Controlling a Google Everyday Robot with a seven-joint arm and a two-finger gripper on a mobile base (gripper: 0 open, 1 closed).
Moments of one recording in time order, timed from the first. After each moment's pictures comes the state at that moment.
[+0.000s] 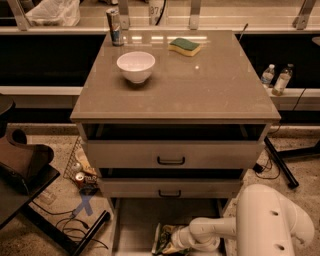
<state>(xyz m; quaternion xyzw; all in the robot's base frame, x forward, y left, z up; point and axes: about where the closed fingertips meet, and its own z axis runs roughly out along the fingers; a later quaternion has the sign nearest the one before) 0.468 -0.031 0.130 -0.67 0.67 0.15 0.29</state>
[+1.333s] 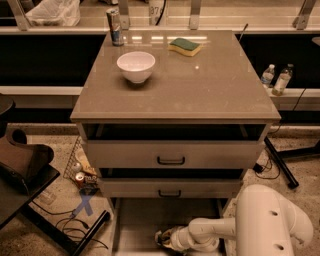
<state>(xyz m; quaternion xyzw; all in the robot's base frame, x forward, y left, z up) 0.465 -0.027 0.128 -0.67 0.67 0.15 0.29</state>
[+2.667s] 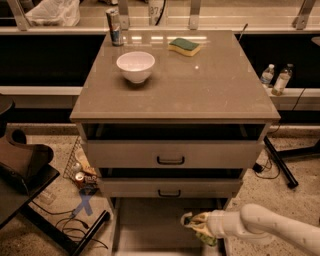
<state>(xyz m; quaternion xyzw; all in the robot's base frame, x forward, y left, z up) 0.468 -0.142 0.321 -0.58 0.70 0.21 0.36</state>
